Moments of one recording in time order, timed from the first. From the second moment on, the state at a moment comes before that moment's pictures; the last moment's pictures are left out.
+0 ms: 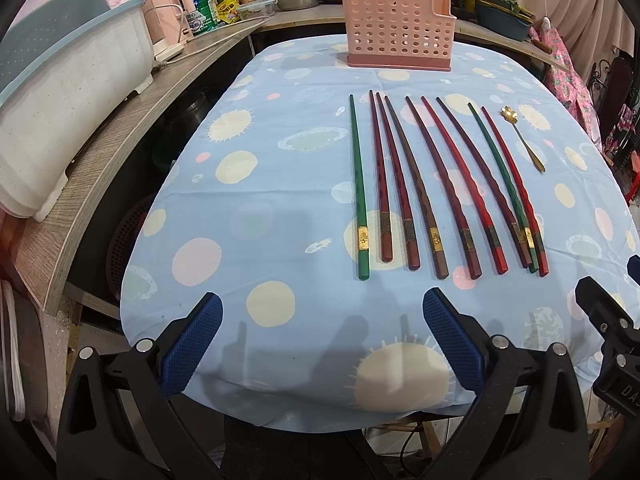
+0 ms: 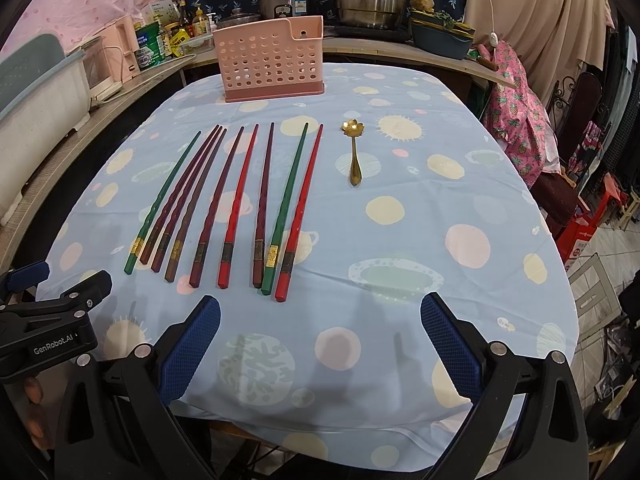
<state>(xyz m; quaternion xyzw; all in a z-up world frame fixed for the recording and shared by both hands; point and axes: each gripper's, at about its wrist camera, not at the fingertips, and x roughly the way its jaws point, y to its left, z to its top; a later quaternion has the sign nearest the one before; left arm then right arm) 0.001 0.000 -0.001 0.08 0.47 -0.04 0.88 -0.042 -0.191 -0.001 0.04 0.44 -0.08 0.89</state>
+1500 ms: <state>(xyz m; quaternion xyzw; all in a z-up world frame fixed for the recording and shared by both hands) 0.041 0.016 -0.026 0.04 0.49 -0.03 0.87 -0.025 -0.207 -0.004 0.05 0.44 -0.09 0.89</state>
